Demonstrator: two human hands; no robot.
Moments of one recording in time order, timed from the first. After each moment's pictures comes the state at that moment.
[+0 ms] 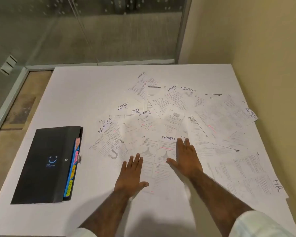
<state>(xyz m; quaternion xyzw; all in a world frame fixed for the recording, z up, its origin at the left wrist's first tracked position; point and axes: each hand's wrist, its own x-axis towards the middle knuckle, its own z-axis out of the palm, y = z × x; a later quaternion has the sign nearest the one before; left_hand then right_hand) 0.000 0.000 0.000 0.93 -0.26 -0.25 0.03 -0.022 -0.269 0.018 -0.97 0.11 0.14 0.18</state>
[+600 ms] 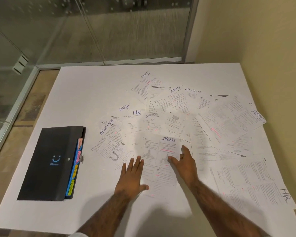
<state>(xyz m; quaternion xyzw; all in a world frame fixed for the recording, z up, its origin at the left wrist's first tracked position) -0.002 -0.008 0.005 0.93 -0.24 -0.28 0.01 -0.027 -0.249 0.055 -0.79 0.33 0.09 0.50</state>
